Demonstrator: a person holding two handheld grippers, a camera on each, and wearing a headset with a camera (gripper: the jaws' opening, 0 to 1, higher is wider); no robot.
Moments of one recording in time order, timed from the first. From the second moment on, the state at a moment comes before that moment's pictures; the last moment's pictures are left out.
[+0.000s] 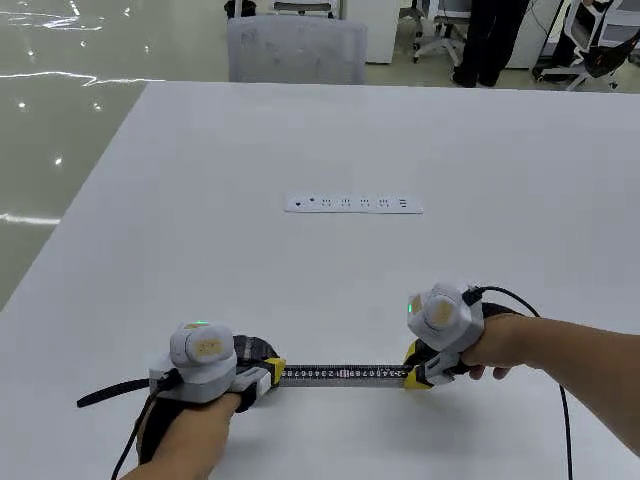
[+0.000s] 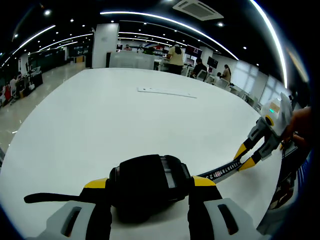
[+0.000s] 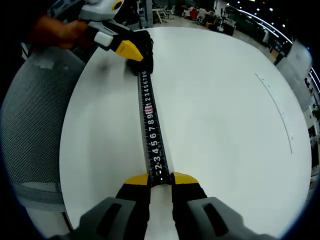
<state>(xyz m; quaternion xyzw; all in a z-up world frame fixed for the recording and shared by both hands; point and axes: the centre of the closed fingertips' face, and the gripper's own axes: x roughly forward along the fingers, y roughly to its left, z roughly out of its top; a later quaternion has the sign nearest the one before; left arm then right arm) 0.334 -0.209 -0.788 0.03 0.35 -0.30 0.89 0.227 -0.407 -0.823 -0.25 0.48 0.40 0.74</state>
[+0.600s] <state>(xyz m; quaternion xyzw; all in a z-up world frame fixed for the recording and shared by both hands) 0.335 -0.209 -0.788 0.03 0.35 -0.30 0.89 0.231 -0.400 -0.822 -0.25 0.48 0.40 0.74</state>
